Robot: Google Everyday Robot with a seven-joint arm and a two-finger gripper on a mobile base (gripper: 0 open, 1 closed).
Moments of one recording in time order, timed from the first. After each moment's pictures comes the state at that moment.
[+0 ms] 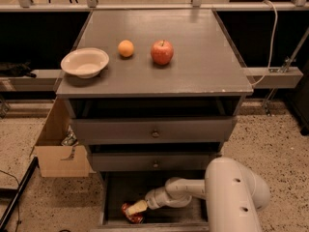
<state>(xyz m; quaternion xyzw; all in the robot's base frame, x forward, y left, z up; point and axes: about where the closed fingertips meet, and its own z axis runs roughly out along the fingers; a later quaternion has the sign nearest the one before) 0.510 0.078 0.143 -0.29 0.87 0.37 0.14</state>
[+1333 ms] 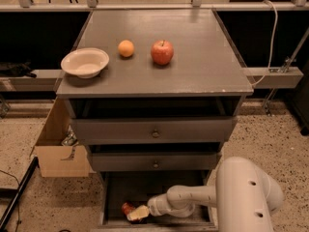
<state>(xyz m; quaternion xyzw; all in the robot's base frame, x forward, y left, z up) 0.490 0.063 0.154 -0.27 0.89 0.33 0.18</state>
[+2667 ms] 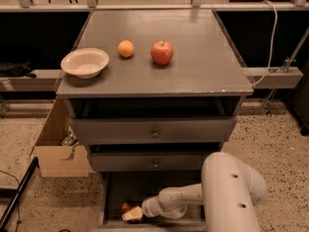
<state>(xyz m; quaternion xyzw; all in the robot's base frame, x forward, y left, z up) 0.490 0.077 0.128 -0.25 0.91 0.29 0.17</state>
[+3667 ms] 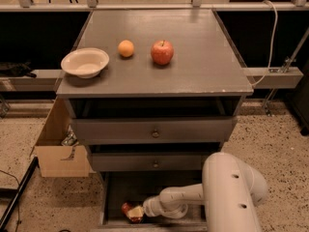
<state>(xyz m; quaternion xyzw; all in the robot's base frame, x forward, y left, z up) 0.490 0.077 0.128 -0.25 0.91 0.29 0.17</state>
